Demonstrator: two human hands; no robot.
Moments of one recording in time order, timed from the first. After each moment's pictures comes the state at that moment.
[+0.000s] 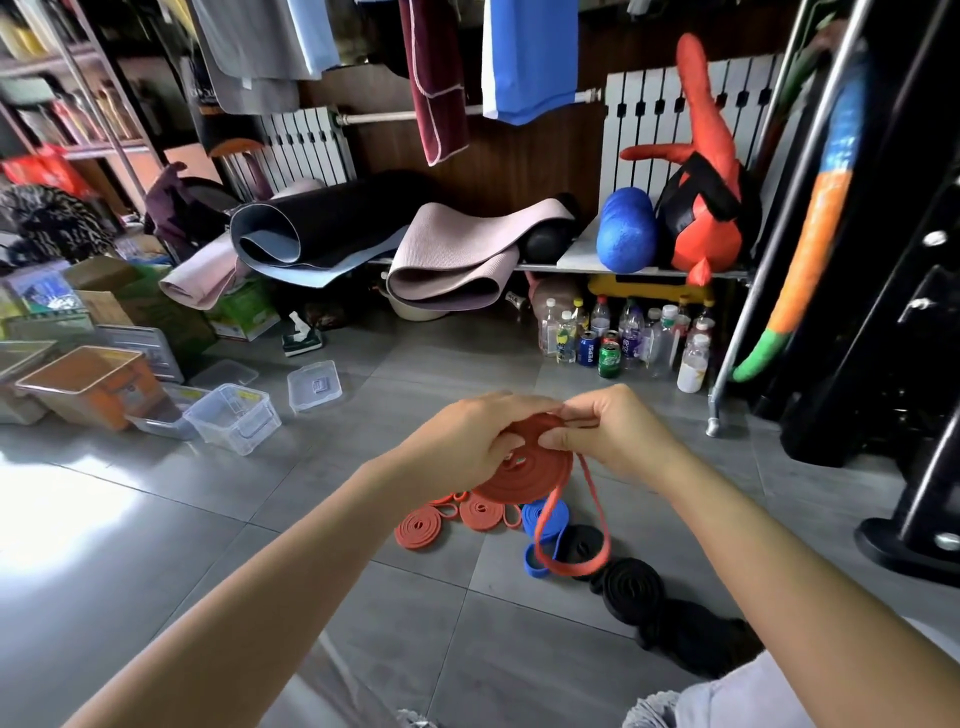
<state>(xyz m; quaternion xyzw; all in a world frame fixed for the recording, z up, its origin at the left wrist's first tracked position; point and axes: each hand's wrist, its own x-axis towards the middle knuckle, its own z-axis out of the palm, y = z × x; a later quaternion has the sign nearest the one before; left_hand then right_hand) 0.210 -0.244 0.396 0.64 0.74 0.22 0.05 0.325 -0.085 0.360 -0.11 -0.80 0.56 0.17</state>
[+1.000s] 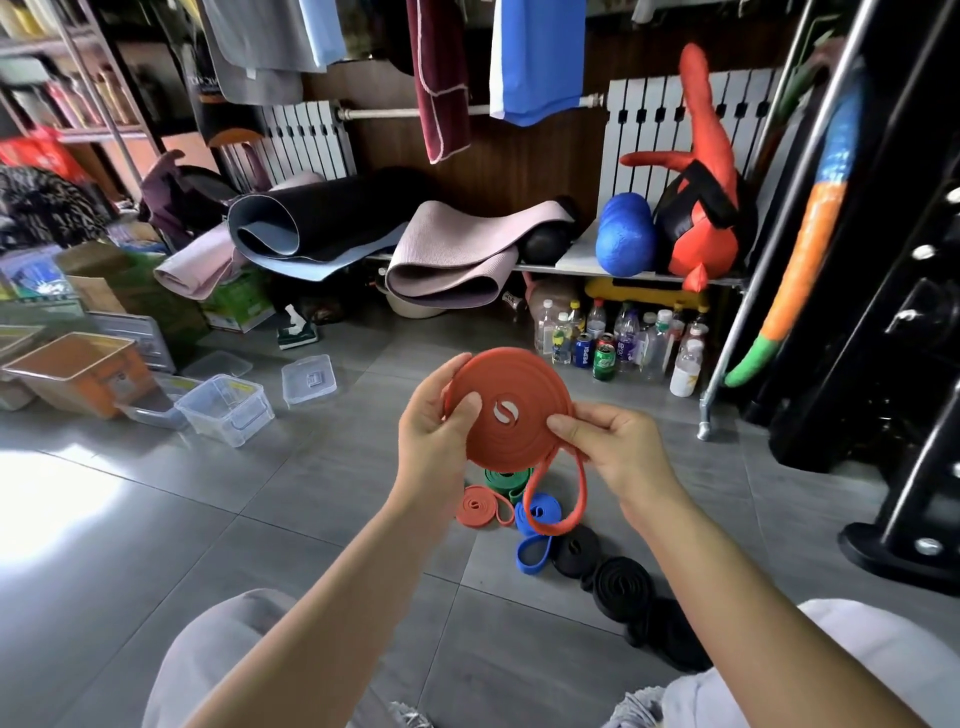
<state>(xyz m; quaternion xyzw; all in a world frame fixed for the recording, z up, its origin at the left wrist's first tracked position) 0.227 -0.251 0.357 0.22 0.53 0.80 0.17 0.330 -0.114 0.342 -0.19 -0.64 0.69 0.28</state>
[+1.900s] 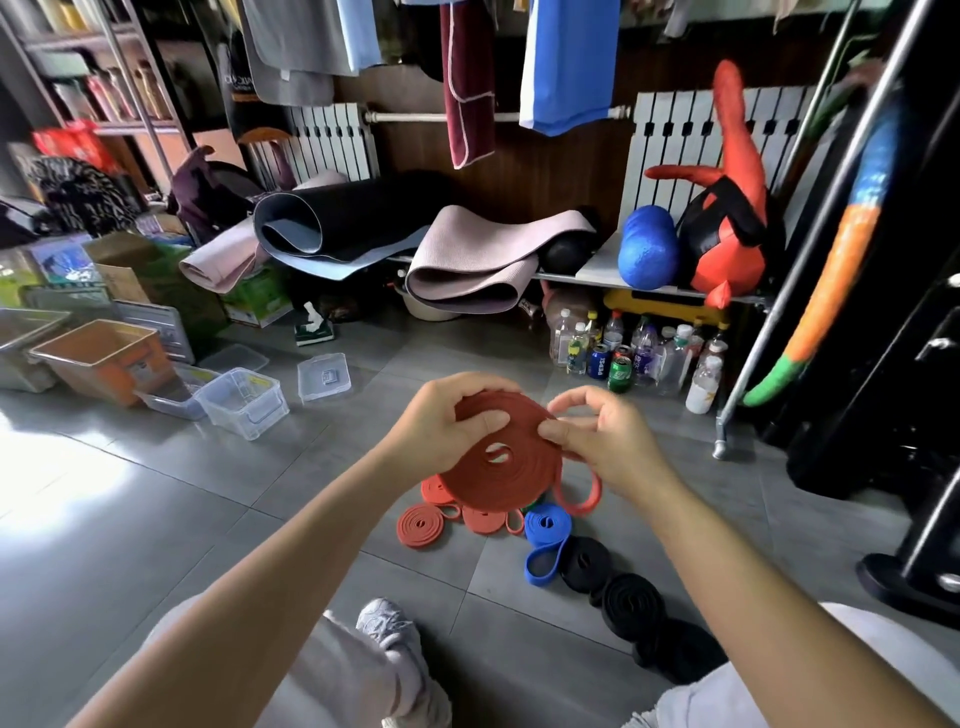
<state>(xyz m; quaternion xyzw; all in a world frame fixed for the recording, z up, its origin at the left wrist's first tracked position) 0.187 -0.275 0.393 0.50 0.72 0.48 0.07 0.303 -0.116 0.358 -0.18 -0.74 0.62 0.21</state>
